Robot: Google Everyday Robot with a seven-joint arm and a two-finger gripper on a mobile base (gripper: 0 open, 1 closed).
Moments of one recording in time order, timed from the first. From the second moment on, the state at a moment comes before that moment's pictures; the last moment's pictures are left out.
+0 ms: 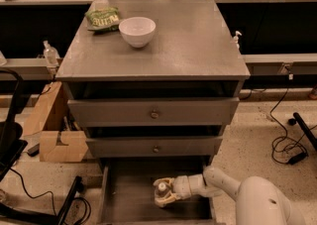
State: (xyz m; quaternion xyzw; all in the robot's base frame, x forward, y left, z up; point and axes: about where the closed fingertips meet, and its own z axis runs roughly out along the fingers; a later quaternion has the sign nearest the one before) arm 0.513 -0.010 0.232 -0.58 0.54 0.45 0.42
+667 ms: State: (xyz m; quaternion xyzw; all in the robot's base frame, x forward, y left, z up) arm 0.499 -0.027 0.386 -0.54 0.54 0.43 0.48
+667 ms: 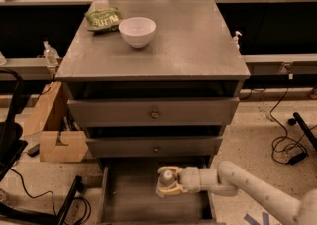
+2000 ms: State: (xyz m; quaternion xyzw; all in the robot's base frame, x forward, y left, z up) arm 0.449 -0.073 0.588 -0.46 0.65 0.42 0.44
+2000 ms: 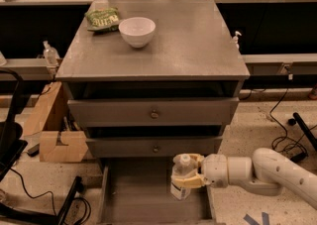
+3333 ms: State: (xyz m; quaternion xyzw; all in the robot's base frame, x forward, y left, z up) arm 0.512 -0.120 0.837 -0.40 0.67 0.39 0.48
